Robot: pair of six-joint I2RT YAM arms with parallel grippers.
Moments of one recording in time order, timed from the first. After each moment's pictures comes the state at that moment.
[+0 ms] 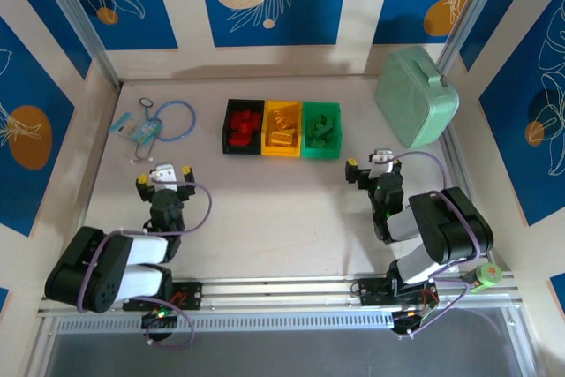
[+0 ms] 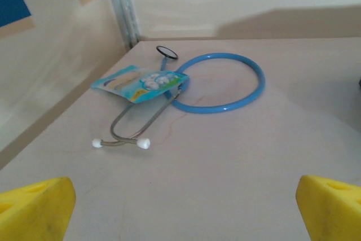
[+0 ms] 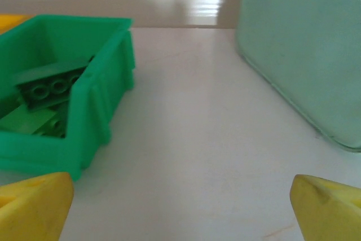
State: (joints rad) left arm -0.24 1.28 0.06 1.04 -0.55 0.00; right arm 0.20 1.54 0.16 1.15 0.18 0.02
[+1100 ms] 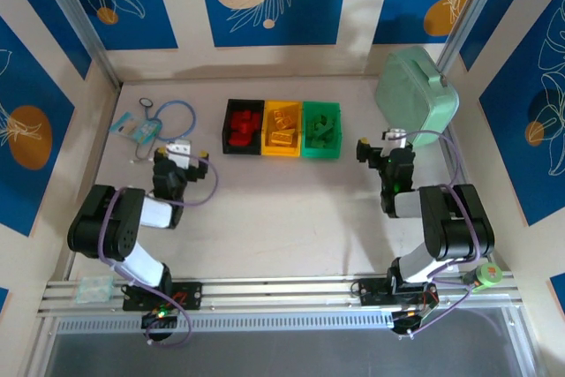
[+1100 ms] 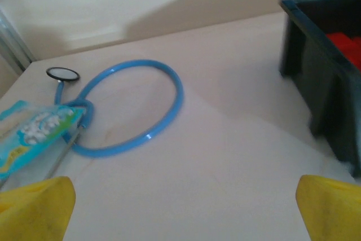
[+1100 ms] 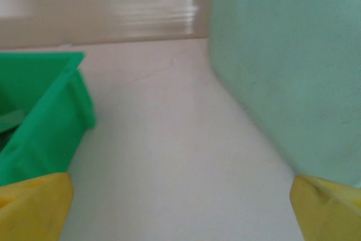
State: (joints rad) left arm -0.10 1.59 0.36 0.98 -0.10 0.13; right arm 0.03 1.54 0.39 0.87 0.07 0.07
